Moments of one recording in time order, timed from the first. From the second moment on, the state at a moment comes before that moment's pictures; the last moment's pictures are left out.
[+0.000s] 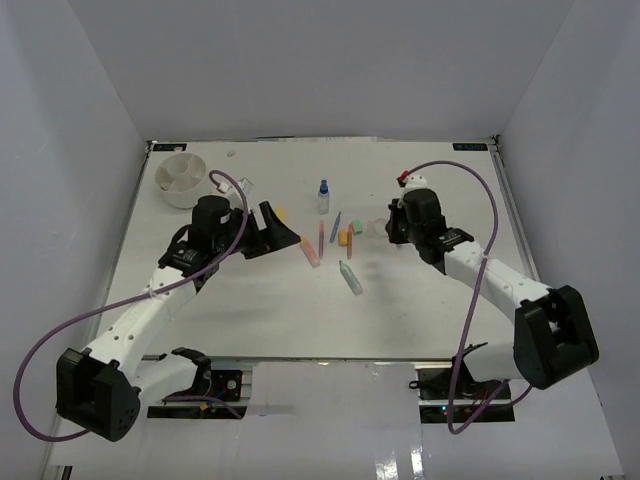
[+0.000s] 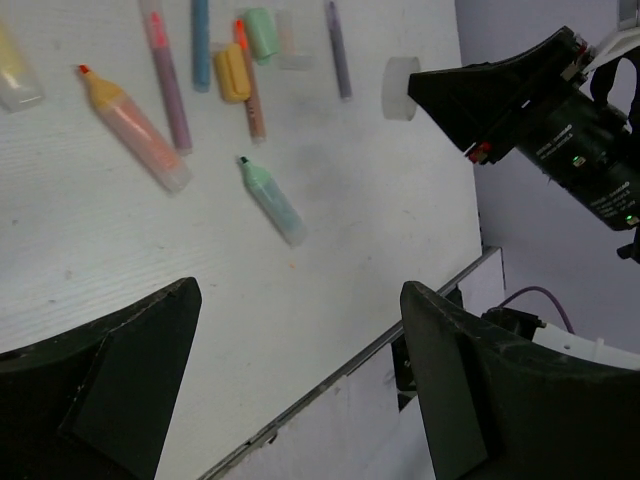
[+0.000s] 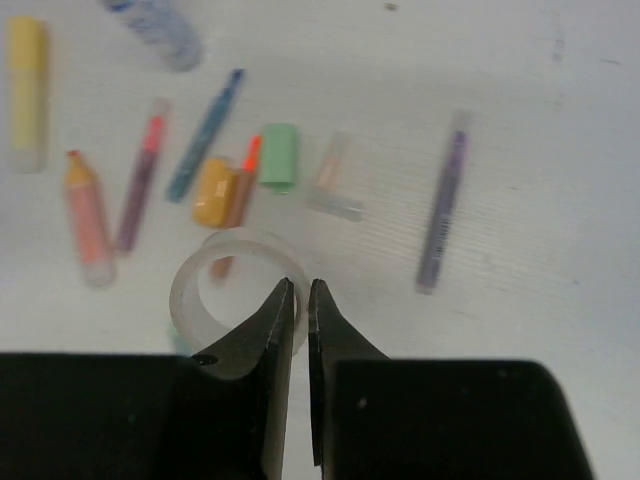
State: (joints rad) left arm -0.36 1.07 0.83 -0.27 0.43 -0.67; right arm 0.43 1.37 0.85 -0.12 0.11 0.25
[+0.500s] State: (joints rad) left arm -0.73 1.32 1.02 -0.23 0.13 -0.79; right arm 0.67 1.22 0.79 0.05 -0.06 0.33
